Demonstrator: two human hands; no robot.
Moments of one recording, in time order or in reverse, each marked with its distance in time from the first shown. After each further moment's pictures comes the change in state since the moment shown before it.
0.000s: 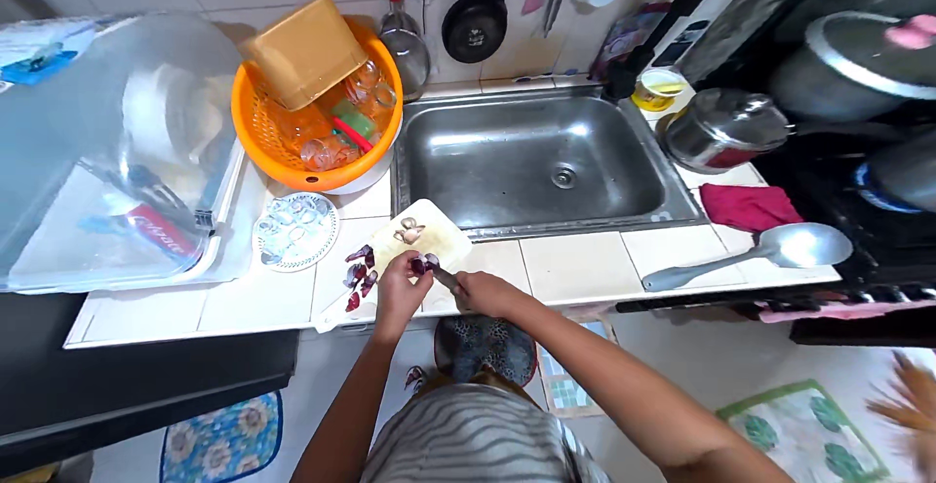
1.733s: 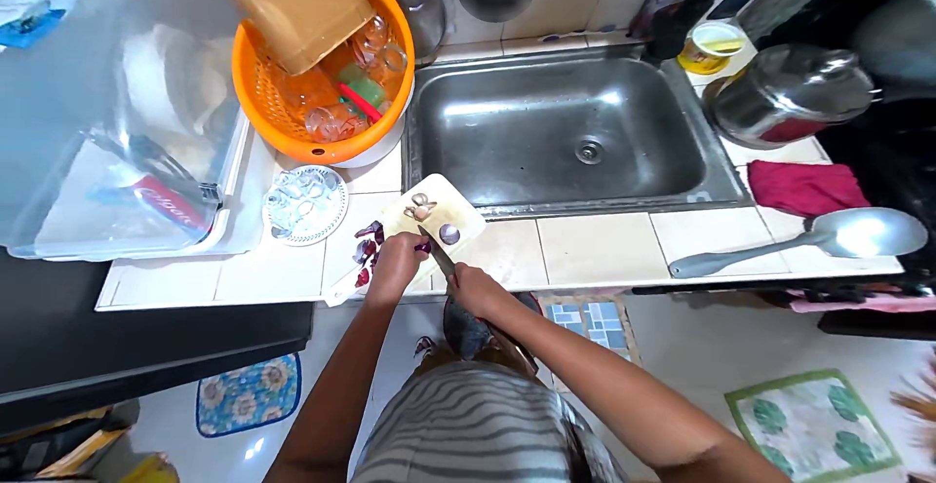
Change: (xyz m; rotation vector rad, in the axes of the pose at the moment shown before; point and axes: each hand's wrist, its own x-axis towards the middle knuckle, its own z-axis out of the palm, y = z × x) left_hand 0.014 -0.001 -0.026 0.378 -0.329 -0.094; right_hand 0.000 -0.034 0.022 0.233 -0.032 0.160
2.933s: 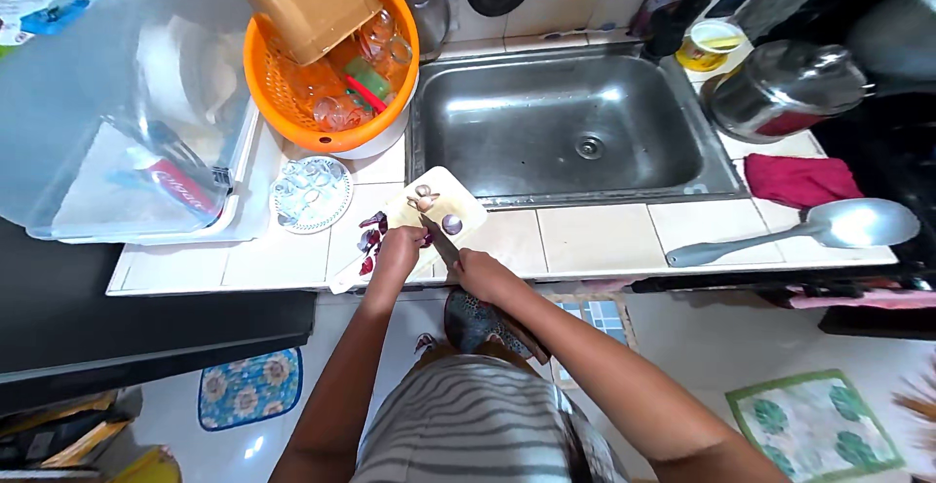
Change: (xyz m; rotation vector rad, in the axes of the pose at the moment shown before) left_hand -0.012 -0.004 0.004 0.015 0.034 0.039; right_hand -0.023 -0.007 -0.004 -0.077 -0.008 0.021
